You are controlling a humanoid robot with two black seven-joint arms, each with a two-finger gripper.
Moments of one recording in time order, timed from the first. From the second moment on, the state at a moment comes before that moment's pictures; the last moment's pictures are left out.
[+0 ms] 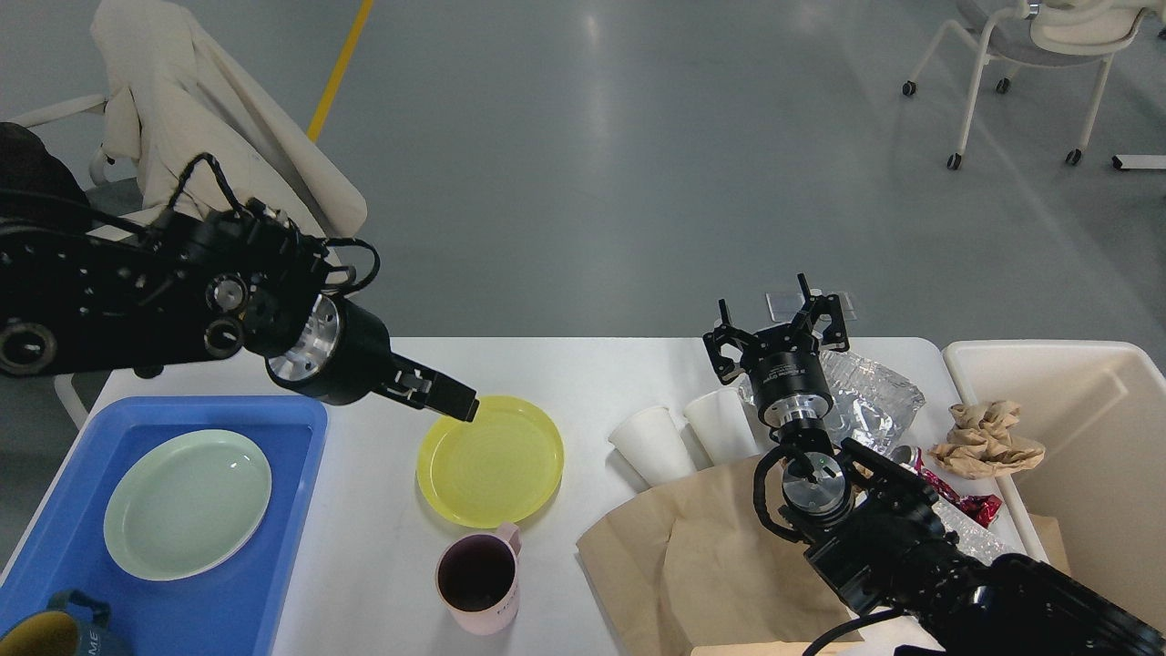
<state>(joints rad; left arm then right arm) -1.78 0.58 0.72 -1.54 0.70 -0.38 0.06 0.68 0.11 0.71 0.31 0.31 0.50 0.50</state>
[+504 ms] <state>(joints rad) -1.62 0.39 0.86 -1.53 0.72 -0.24 0.09 0.68 0.11 0.71 0.32 0.31 0.50 0.50</state>
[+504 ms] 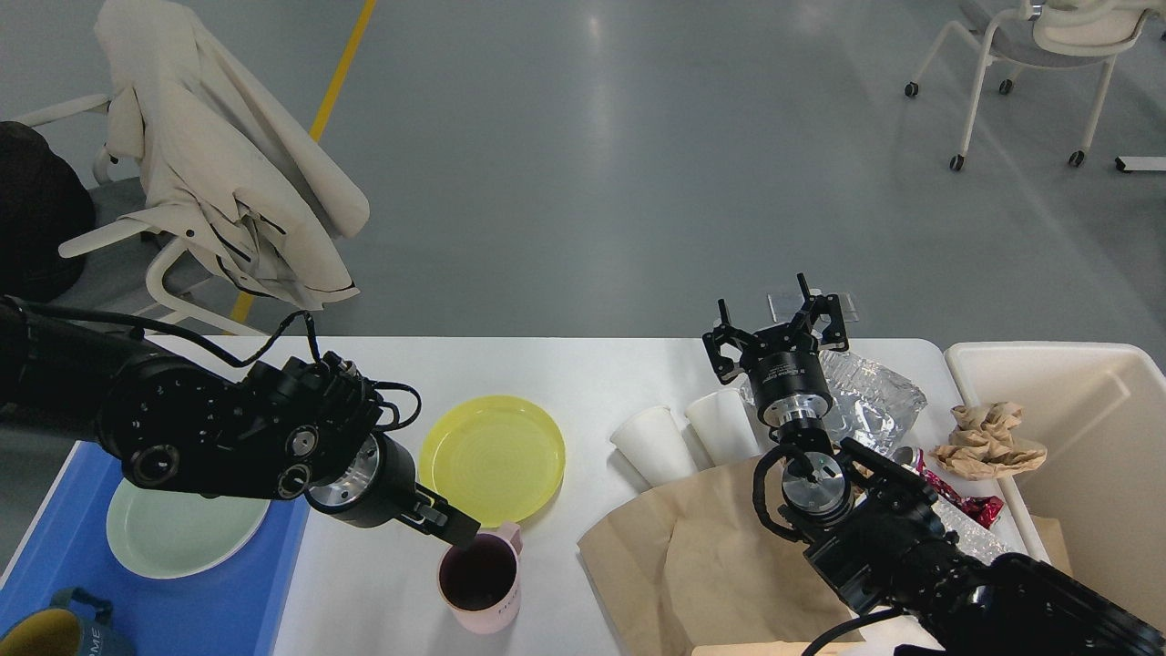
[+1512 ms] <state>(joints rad) -1.54 0.35 0.85 -1.50 0.76 -0.23 0.12 0.68 0.11 0.71 0.32 0.31 0.50 0.50</state>
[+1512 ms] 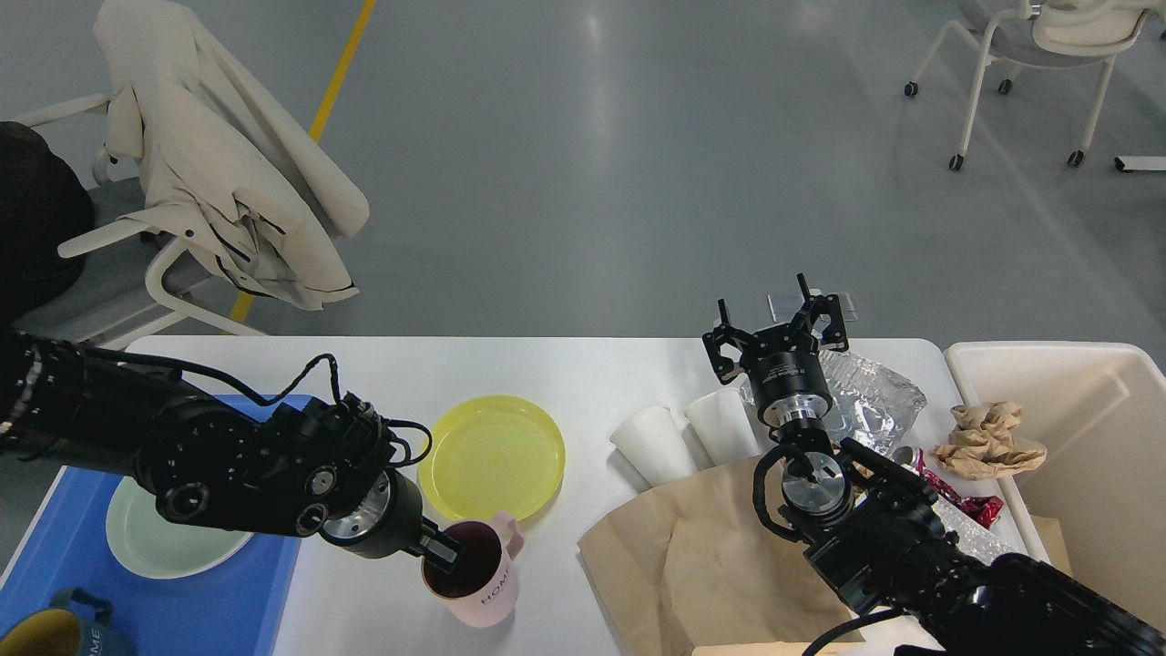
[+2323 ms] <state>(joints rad) -1.86 0.96 0.87 -1.64 0.94 -0.74 0.12 0.68 0.11 0.71 0.32 0.31 0.50 0.50</state>
